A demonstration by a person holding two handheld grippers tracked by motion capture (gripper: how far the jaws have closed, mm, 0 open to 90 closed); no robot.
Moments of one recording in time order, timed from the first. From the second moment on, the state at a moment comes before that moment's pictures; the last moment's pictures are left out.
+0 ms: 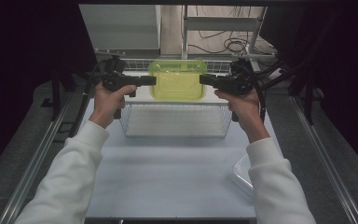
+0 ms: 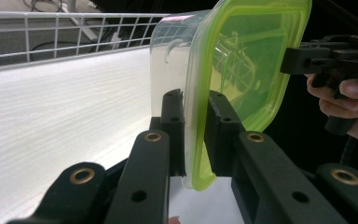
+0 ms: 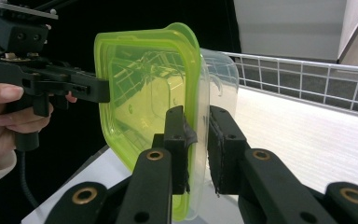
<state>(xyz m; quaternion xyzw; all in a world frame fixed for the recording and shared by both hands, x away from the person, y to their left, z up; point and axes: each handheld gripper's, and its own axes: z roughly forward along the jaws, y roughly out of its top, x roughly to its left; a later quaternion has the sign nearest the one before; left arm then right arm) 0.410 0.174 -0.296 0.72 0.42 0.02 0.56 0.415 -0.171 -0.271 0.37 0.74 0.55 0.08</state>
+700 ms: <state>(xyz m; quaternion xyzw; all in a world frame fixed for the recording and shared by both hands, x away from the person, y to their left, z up) 0.442 0.178 -0.314 0.73 0.45 -0.01 0.52 0.451 -0.164 -0.299 0.41 0.74 0.53 0.05</state>
